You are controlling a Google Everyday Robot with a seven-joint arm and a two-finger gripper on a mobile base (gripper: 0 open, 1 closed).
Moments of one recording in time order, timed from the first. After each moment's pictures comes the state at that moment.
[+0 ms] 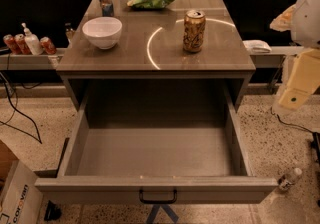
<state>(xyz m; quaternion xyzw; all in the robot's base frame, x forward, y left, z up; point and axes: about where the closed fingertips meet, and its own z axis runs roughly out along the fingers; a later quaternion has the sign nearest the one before) 0.438 -0.216 0.977 -0.60 0.78 -0.04 0.16</state>
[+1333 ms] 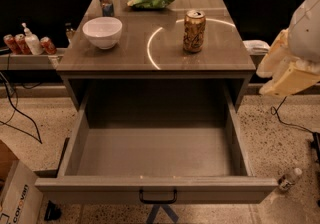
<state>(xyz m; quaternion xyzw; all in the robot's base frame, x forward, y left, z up) 0.420 -0.204 0.965 -0.64 0.75 0.00 0.16</state>
